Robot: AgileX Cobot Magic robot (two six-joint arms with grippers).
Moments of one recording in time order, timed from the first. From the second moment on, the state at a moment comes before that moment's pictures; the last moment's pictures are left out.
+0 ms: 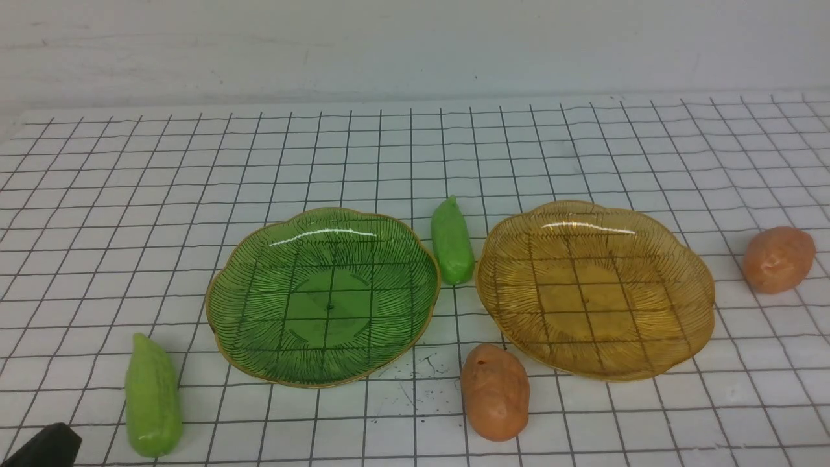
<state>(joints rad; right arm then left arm) -0.02 -0.01 0.02 0.06 0.38 -0.14 -0.04 -0.01 0.03 -0.57 0.16 0.07</state>
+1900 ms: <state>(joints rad) 0.03 1.08 -0.77 0.69 1.02 -0.36 0.01 1.39 -0.84 -0.05 0.76 0.03</state>
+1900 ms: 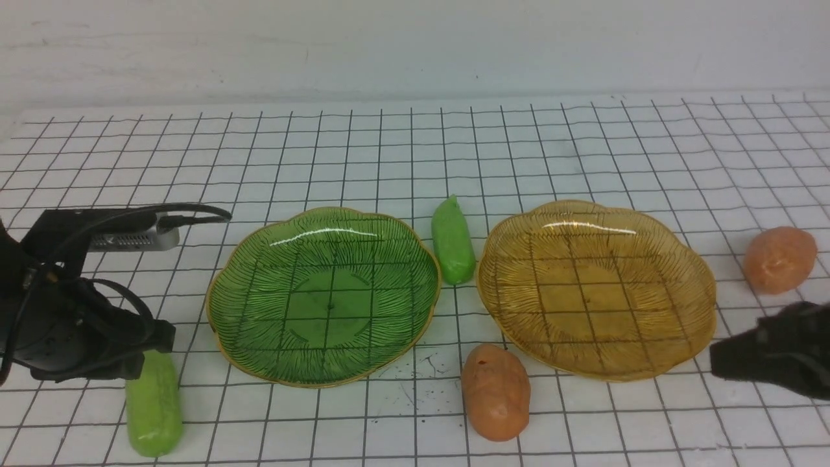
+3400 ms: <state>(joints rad) 0.49 1.83 -1.12 0.57 0.80 -0.14 -0.02 1.46 -1.01 -0.16 0.80 0.08</state>
